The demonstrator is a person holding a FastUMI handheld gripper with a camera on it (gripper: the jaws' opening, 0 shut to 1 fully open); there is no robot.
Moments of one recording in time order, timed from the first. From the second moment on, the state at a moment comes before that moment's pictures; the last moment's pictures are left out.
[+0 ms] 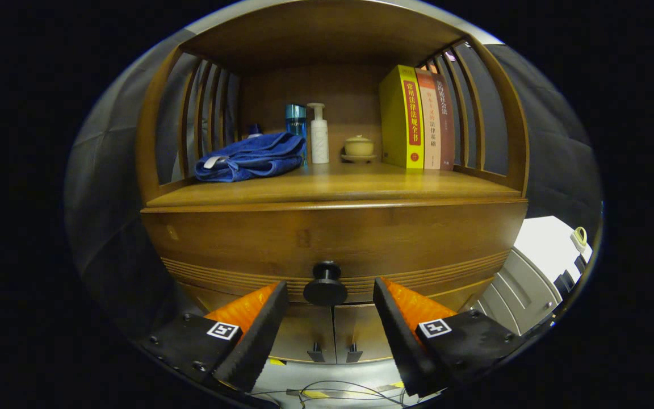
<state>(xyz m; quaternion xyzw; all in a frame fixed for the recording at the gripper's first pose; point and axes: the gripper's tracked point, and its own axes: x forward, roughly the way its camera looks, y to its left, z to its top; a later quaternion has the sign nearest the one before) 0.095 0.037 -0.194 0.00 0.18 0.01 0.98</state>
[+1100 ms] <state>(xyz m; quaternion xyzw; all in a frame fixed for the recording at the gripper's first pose) 0.113 0.042 -0.210 0.01 0.18 0.00 0.98</state>
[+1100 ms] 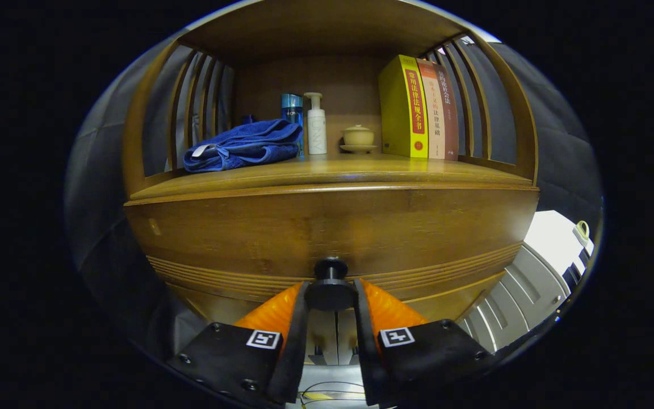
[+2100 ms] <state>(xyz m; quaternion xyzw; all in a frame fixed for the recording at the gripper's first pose) 0.009 0.041 -0.212 0.00 0.20 0.00 0.98</state>
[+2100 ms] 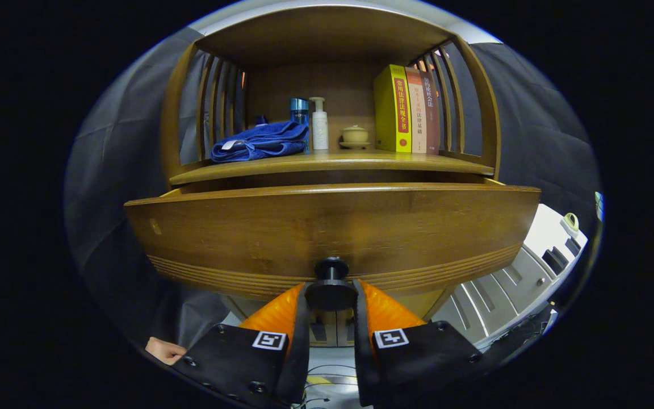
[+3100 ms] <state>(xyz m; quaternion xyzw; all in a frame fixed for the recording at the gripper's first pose) -0.057 0.044 -0.225 0.00 0.22 0.01 0.98</state>
